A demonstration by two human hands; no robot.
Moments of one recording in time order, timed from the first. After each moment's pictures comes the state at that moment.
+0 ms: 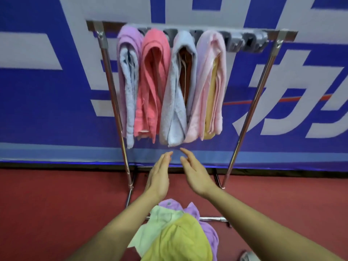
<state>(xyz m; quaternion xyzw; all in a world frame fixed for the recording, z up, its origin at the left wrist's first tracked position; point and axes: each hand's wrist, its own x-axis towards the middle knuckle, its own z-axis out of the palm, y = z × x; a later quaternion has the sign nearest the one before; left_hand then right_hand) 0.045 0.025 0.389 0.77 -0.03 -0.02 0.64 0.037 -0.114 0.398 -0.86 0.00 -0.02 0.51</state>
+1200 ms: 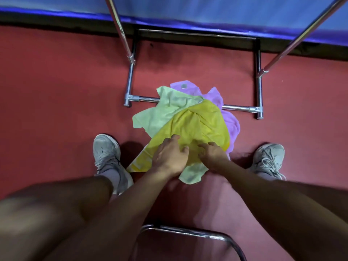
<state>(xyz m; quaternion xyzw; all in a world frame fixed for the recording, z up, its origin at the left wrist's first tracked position) -0.043 0.050 0.109 0.88 0.11 -0.36 0.29 -0.056 -0.130 -0.020 -0.90 0.08 0.38 0.21</state>
